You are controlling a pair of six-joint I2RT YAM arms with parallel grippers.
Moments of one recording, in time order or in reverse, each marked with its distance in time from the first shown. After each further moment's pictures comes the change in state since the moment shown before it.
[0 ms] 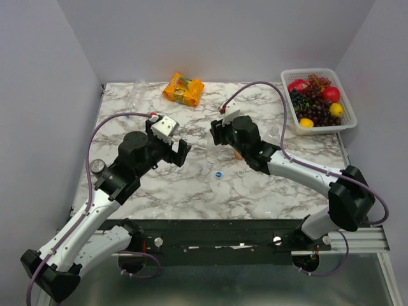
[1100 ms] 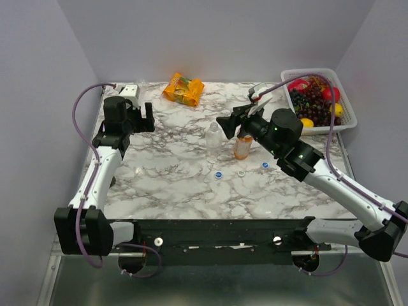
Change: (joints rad) left arm 0.525 0.392 0.155 -0.004 0.070 -0.070; right arm 0.000 -0.319 0.118 -0.199 -0.177 0.048
